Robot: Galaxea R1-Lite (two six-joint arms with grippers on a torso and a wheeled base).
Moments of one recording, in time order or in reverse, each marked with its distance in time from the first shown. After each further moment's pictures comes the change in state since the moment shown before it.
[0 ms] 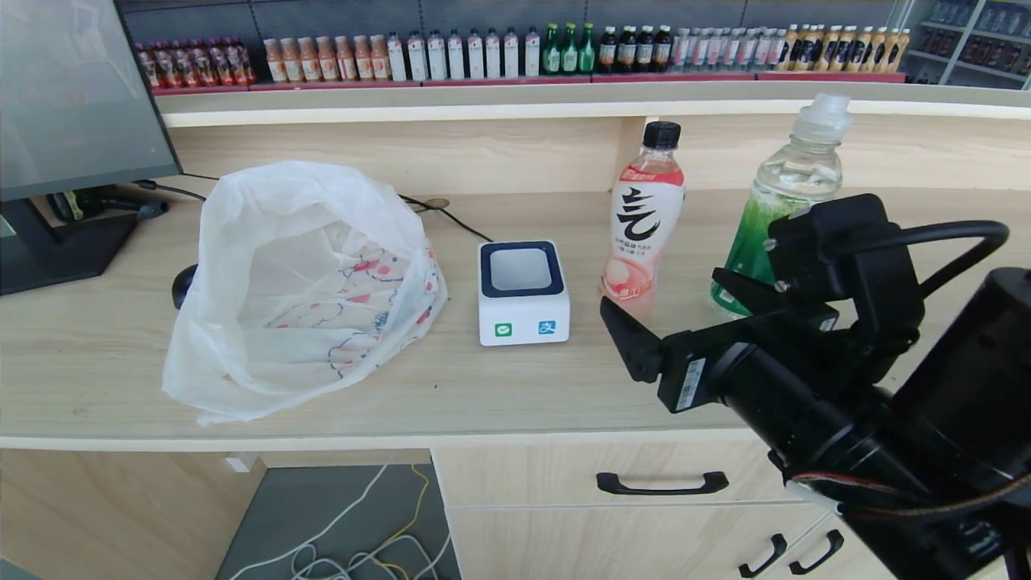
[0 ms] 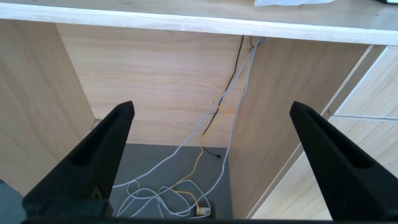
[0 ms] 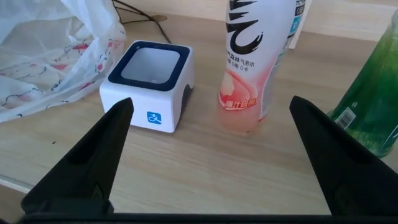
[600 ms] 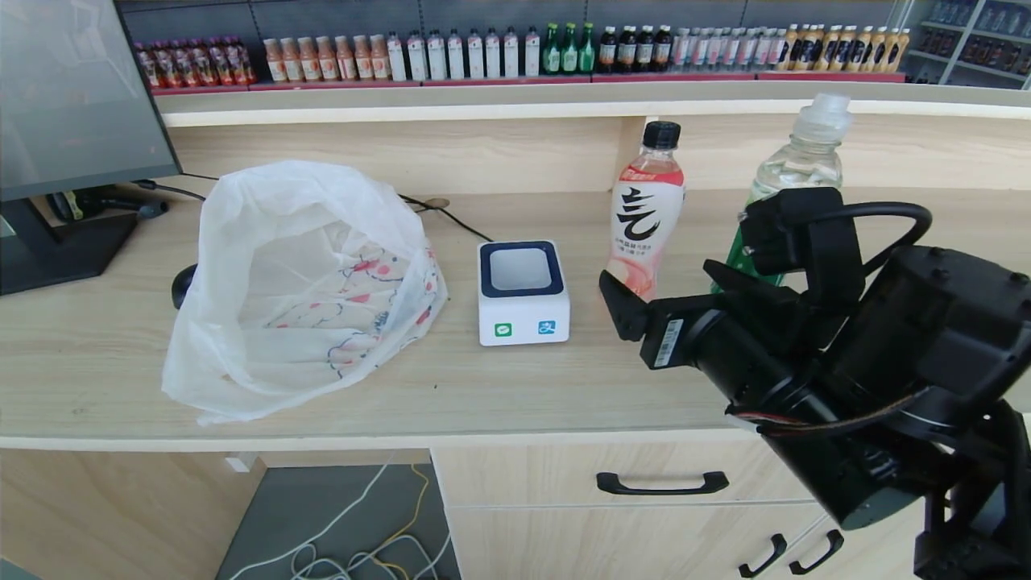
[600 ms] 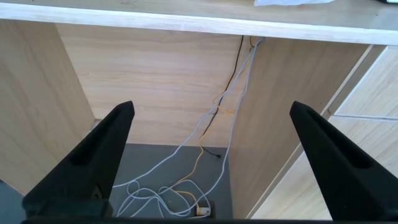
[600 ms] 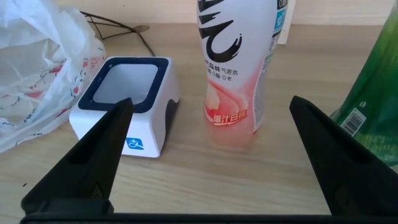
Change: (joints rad) left arm 0.000 0.000 0.000 0.000 0.000 0.000; right arm -0.089 0.099 -0.057 -0.063 0.024 0.089
